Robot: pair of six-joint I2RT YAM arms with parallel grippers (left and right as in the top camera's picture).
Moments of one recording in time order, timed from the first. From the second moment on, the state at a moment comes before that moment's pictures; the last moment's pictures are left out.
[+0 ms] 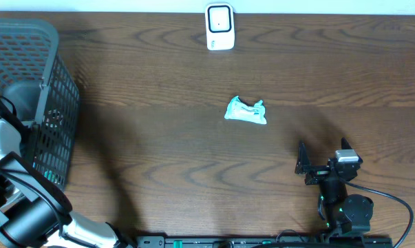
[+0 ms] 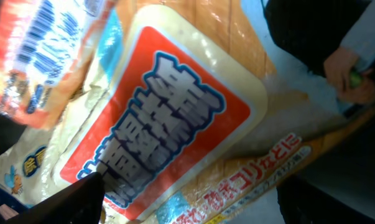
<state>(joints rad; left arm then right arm) 0.72 1.80 1.19 -0.71 -0.27 0.12 0.02 0.01 0.01 -0.07 -0.06 0.02</state>
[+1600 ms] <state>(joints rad) 0.66 1.04 1.22 -0.42 0.02 -0.44 0.02 0.01 0.01 -0.07 -0.06 0.02</state>
